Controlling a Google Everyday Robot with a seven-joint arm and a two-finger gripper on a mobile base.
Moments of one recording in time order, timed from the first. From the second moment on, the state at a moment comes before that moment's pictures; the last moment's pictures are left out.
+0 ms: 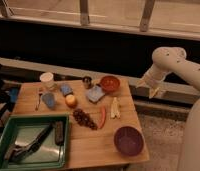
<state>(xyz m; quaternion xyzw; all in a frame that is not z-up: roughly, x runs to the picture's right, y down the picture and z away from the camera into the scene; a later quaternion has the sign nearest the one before) 0.281 0.010 0.791 -0.15 0.23 0.90 0.33</state>
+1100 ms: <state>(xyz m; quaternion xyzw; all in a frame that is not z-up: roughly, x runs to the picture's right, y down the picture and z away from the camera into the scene) 0.214 -0.009 0.793 -0.17 0.22 0.88 0.39</state>
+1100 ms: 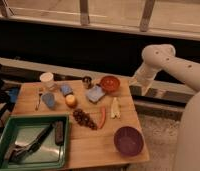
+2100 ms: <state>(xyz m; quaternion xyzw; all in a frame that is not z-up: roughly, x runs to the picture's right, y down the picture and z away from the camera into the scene) 0.057 -0.032 0.791 -0.29 0.17 0.84 0.43</state>
